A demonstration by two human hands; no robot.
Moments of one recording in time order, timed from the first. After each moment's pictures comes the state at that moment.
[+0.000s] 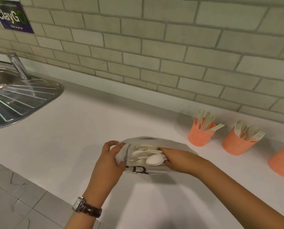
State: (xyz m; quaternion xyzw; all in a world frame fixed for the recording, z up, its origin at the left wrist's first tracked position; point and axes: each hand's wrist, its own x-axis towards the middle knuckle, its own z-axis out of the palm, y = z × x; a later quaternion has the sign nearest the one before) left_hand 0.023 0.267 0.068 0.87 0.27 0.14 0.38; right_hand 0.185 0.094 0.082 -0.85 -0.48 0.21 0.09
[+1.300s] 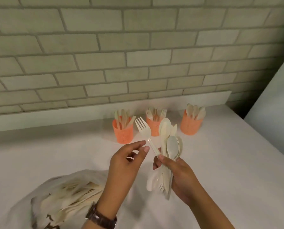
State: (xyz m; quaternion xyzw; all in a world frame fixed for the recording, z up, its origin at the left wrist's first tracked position) left_hand 0.129 0.053 0.121 0.77 0.03 0.10 0.63; right_hand 0.131 -0.096 0.098 -0.56 0.04 0.14 0.82
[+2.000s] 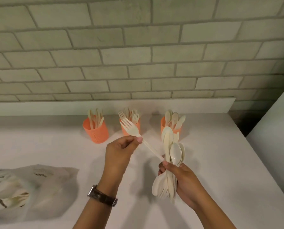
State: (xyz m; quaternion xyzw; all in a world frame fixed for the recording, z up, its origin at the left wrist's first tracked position) left_hand 0.213 -0.128 0.120 0.70 0.18 0.15 0.67; right_hand 0.215 -0.301 0.073 -0.54 0.01 0.27 0.80
